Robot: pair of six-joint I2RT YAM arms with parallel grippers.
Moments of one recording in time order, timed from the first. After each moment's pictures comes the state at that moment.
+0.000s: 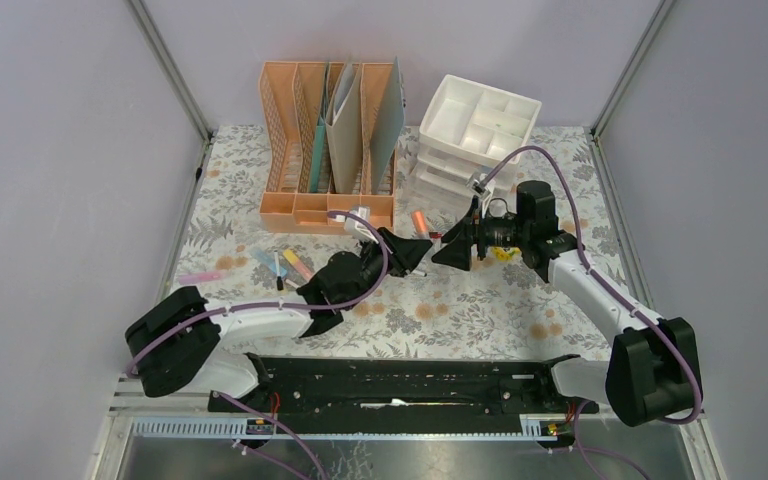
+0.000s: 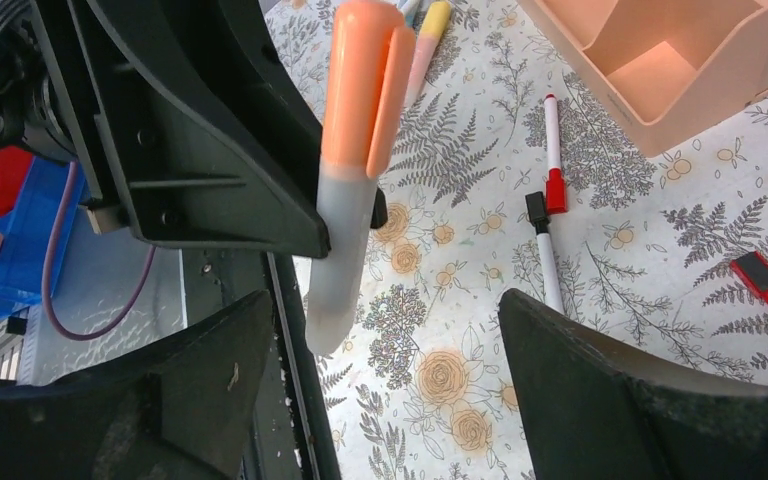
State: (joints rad) left arm -0.98 1.35 0.57 0.81 -0.23 -0.87; right arm 0.27 1.25 0.78 -0.03 -1.05 0.09
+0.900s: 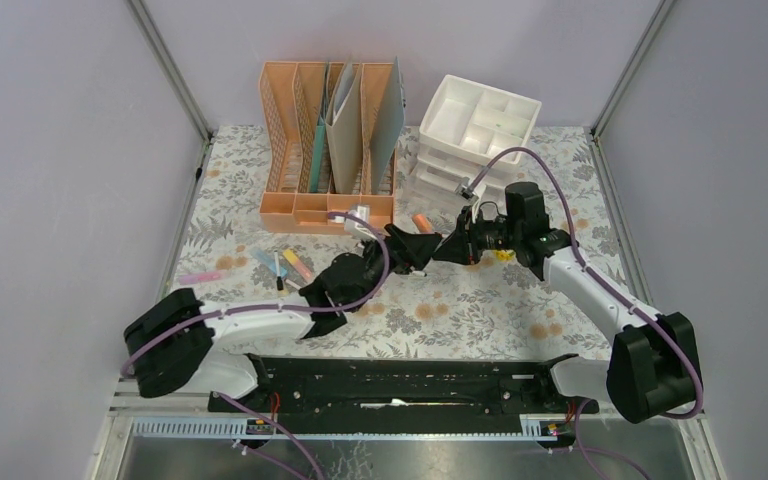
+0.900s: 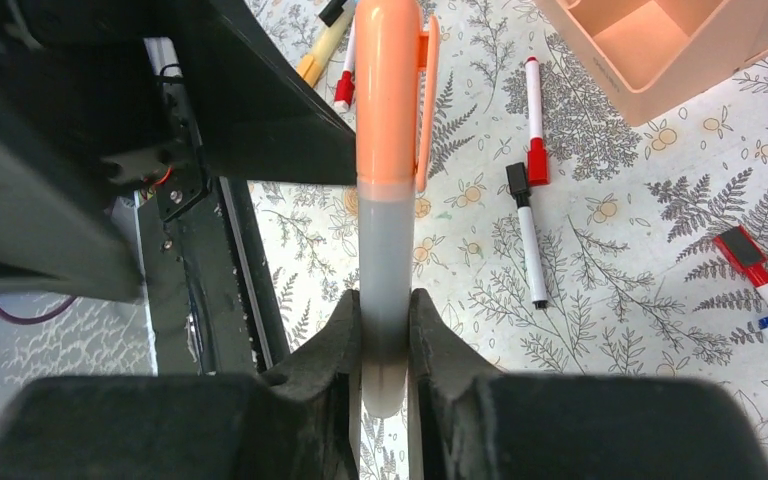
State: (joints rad) left arm -1.04 1.37 0.63 0.79 -0.36 -0.90; right arm 0.33 1.27 0.81 -0.13 -0.94 0.00
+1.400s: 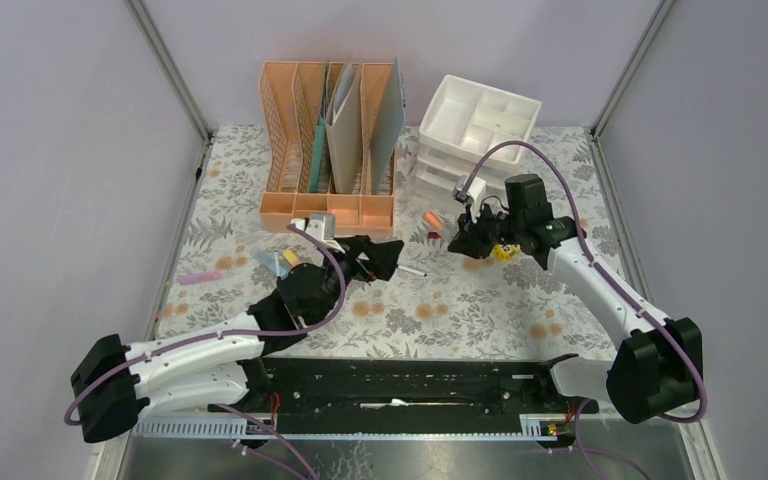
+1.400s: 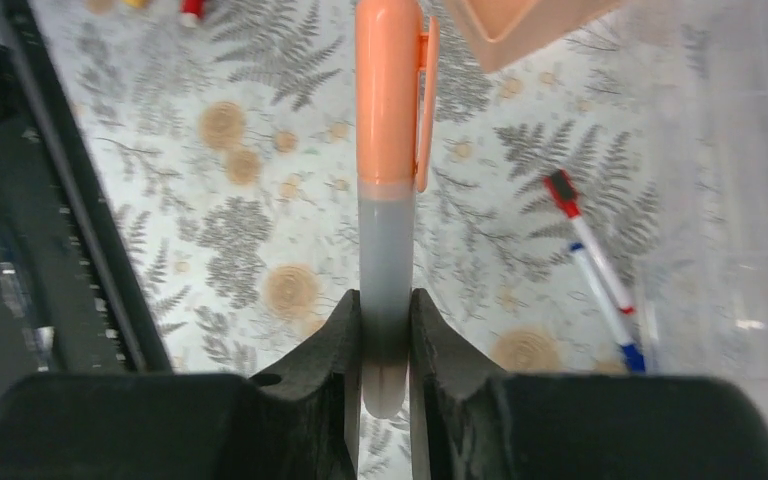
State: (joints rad) left arm -1.03 0.99 0.52 0.53 -0.44 -0.60; right arm 0.33 1.26 0.94 -0.43 -0.74 -0.35
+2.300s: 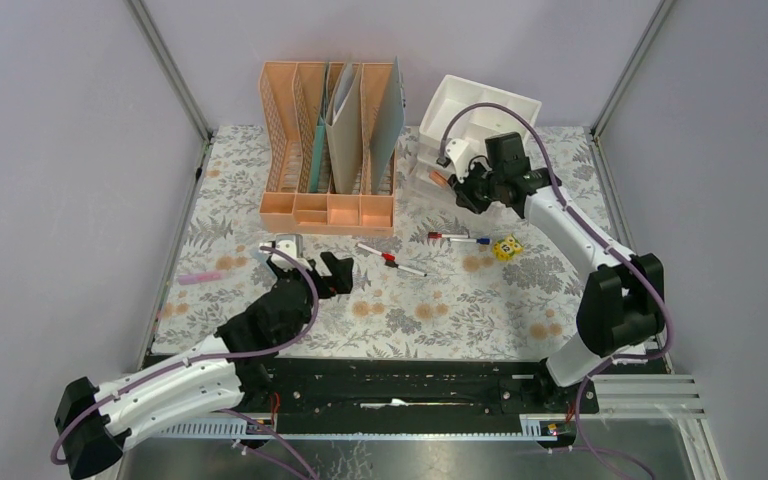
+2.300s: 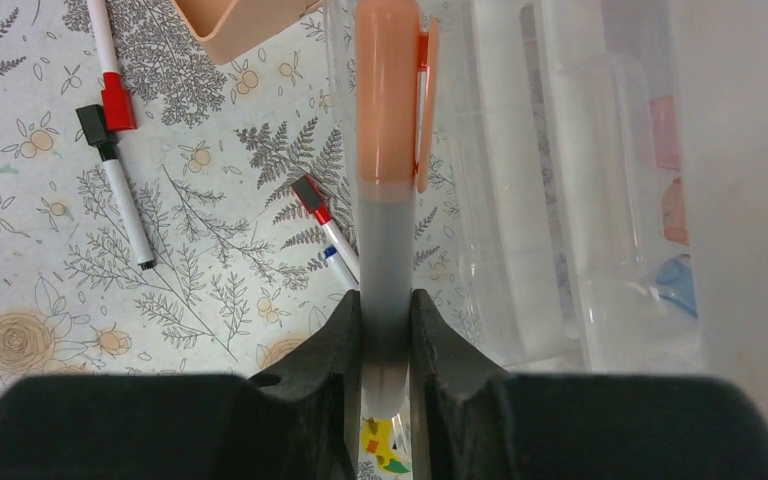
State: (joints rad) left arm -0.95 0.66 0.37 0.04 -0.67 -0.56; right arm 0.33 1.59 1.32 -0.53 -0.33 -0.58
